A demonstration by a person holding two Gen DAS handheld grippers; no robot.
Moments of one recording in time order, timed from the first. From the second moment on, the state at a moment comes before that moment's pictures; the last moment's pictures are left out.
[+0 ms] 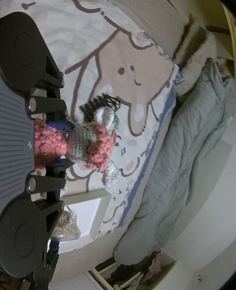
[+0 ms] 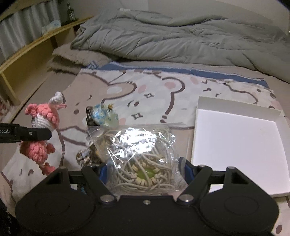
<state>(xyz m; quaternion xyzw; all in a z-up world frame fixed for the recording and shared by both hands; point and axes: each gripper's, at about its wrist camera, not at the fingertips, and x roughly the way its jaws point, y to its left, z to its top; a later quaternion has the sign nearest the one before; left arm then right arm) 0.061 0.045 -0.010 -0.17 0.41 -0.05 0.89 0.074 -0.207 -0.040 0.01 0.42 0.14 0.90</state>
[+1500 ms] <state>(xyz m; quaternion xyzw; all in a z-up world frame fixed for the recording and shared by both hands) 0.235 -0.140 0.021 -0.13 0.36 -0.18 0.91 0.202 -0.339 -0.004 0.02 0.34 -0.03 0.94</state>
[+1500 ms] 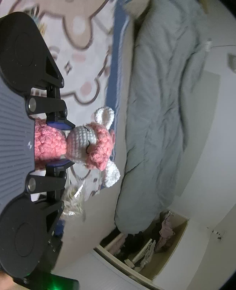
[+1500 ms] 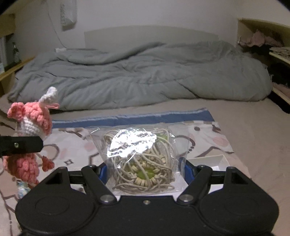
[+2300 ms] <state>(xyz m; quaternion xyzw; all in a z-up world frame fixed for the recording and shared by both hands) 0.291 -0.175 -0.109 -0.19 0.43 -0.20 0.86 0.245 -0.377 -0.102 0.04 0.42 -0.06 0.90</state>
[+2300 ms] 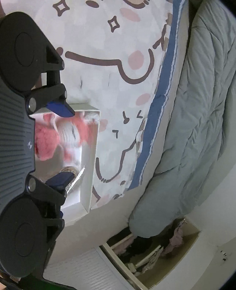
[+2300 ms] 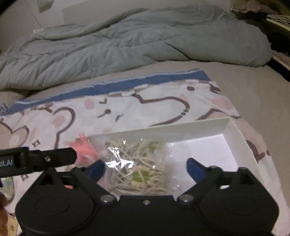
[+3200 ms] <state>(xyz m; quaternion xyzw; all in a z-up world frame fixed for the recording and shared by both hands) 0.253 -0.153 -0.064 -0.12 0.43 -0.17 0.88 0.204 -0.381 -0.064 0.02 0.40 -0.05 0.92</state>
